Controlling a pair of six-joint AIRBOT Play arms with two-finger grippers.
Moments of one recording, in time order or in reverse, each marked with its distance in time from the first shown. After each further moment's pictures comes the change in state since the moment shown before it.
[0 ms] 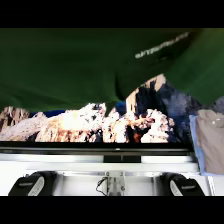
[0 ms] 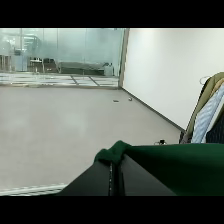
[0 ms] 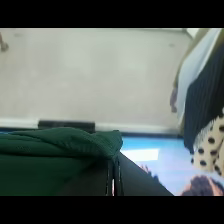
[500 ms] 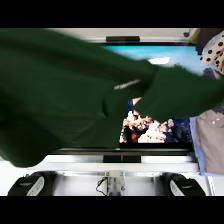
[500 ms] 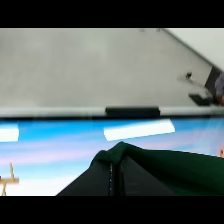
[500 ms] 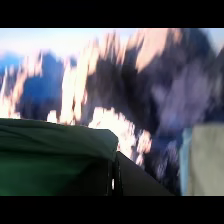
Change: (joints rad) left arm -0.001 -0.120 -0.182 0.097 -0.082 0.003; right arm 0.000 -0.144 -0.187 0.039 0.459 0.045
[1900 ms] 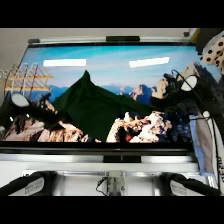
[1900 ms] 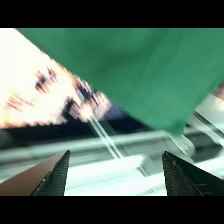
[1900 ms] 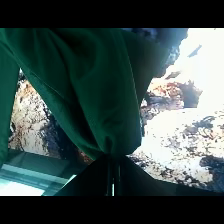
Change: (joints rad) left arm -0.061 -0.446 -0.911 -0.267 -0.139 -0.079; right arm -0.001 -0.537 -0.471 0.399 -0.393 -0.019
